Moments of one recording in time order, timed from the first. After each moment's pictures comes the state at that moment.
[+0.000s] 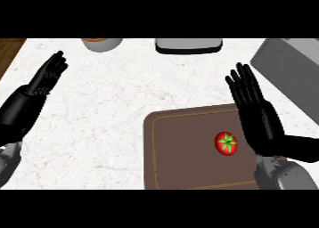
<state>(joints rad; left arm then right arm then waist) -0.26 0.63 -0.24 -1.60 0.26 0.07 -0.18 -0.20 -0.25 0.28 -1.68 -0.39 -0.20 -0.12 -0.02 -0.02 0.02</state>
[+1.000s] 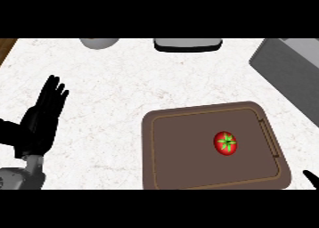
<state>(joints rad) -0.11 0.40 -0.16 -1.60 0.41 0.33 0.08 0.45 -0.60 -0.04 -1.81 -0.06 -0.55 -0.05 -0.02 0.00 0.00</state>
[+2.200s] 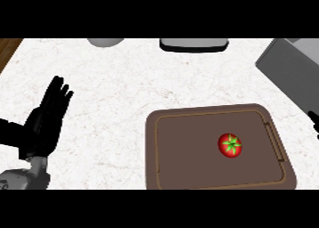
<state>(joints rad) -0.10 0.34 -0.14 -1.63 0.34 0.30 0.12 0.15 -0.81 0.17 -2.29 0.03 -0.22 0.96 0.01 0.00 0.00</state>
